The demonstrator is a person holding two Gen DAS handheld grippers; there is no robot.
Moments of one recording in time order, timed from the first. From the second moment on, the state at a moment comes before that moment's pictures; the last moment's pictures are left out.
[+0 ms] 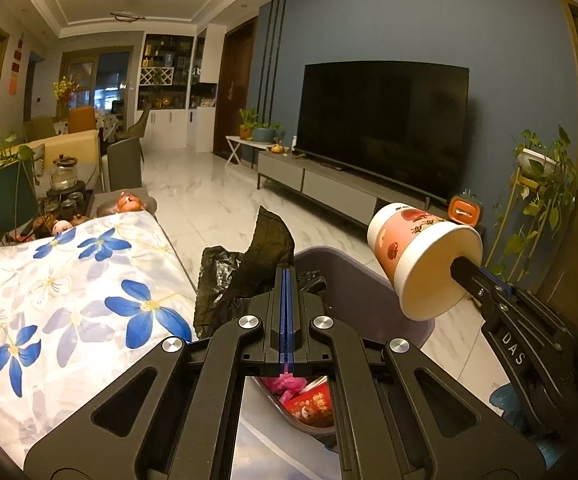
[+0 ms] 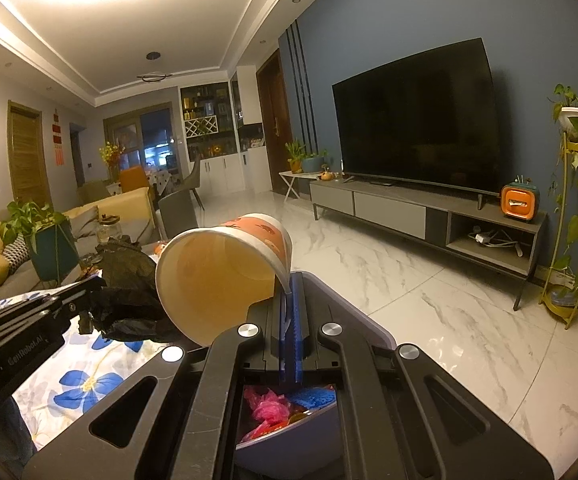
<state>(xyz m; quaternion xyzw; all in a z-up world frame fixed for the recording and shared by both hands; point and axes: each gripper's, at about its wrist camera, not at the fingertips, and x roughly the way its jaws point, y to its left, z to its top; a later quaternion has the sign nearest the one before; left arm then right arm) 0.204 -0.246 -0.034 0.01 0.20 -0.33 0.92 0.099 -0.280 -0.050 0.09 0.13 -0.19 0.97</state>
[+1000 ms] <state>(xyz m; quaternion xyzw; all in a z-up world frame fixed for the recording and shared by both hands) 0.225 -0.250 -0.052 0.00 0.24 -0.35 0.91 0.117 -0.288 -0.059 0.10 0.15 -0.18 0.97</state>
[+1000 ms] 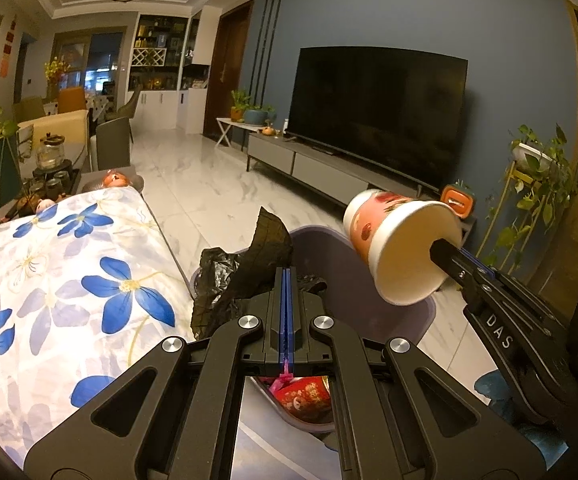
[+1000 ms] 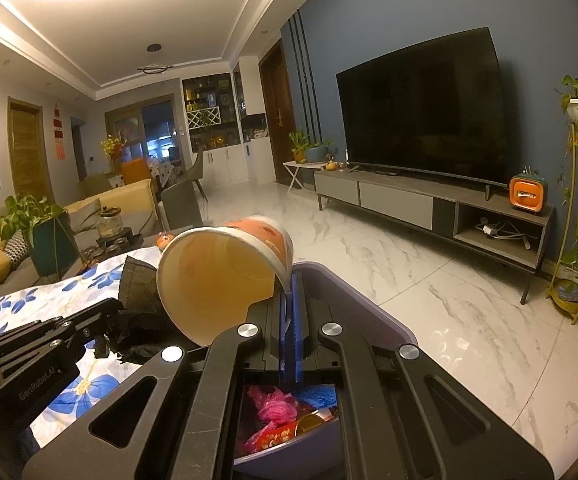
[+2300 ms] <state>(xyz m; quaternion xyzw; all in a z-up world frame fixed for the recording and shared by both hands) 0.142 -0.079 -0.043 -0.01 0.19 -0.15 0.97 0.045 -0.185 -0.049 0.06 0.17 -0.13 0.98</state>
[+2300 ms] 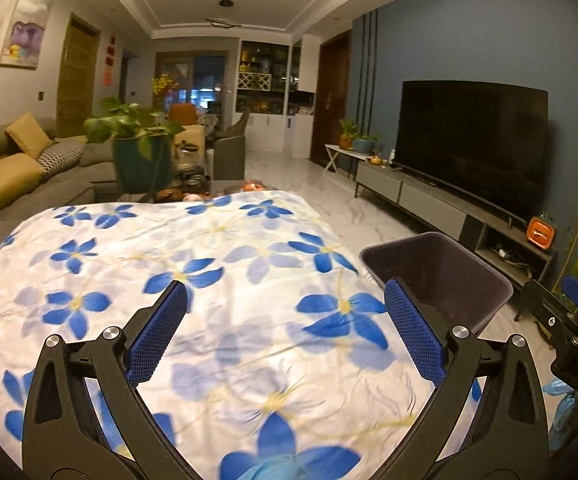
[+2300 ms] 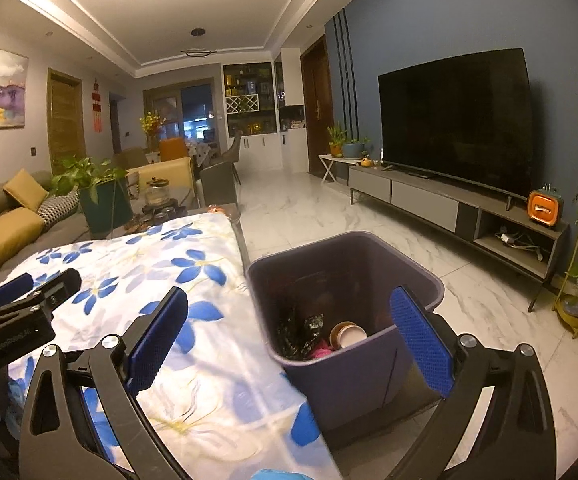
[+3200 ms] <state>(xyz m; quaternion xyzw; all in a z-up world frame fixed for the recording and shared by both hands) 0.016 0.024 -0.032 -0.05 0.18 -0.09 0.98 -0.055 -0.081 -0.025 0.01 0.13 -0.08 0.99</state>
